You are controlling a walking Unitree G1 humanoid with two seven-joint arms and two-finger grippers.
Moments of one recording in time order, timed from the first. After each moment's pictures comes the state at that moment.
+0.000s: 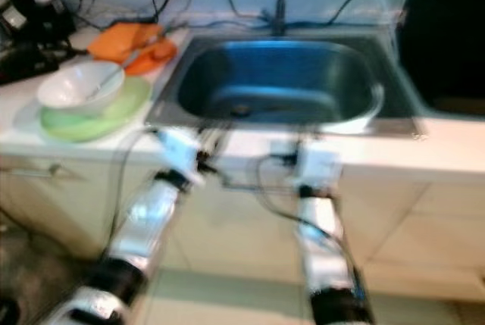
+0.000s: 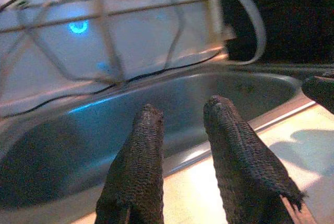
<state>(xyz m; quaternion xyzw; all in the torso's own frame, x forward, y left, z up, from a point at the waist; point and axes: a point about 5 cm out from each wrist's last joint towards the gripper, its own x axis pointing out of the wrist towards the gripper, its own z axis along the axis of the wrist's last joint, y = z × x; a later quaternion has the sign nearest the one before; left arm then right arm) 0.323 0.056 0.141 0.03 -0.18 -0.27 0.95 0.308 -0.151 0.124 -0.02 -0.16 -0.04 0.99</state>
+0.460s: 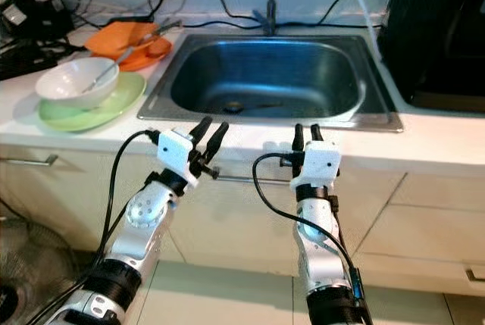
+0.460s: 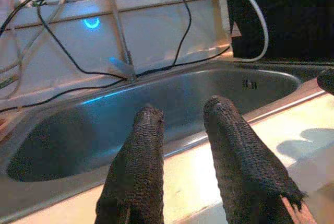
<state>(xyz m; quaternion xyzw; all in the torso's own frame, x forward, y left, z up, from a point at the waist) 0.323 0.070 0.137 0.03 -0.18 -0.25 0.95 0.308 -0.147 0.124 -0.02 -0.16 -0.03 0.99</state>
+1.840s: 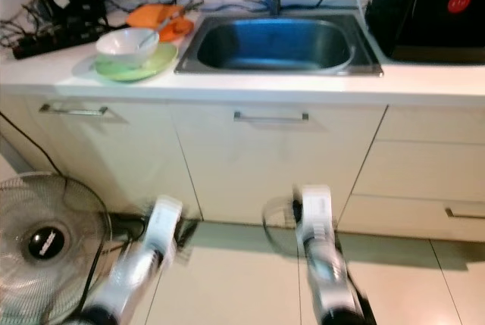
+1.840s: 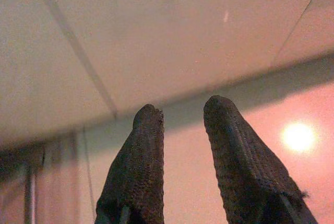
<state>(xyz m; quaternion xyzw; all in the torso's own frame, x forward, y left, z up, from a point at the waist) 0.258 0.129 -0.027 0.04 0.24 -0.18 0.95 0.265 -0.177 -0.010 -0.04 0.18 0.00 0.98</state>
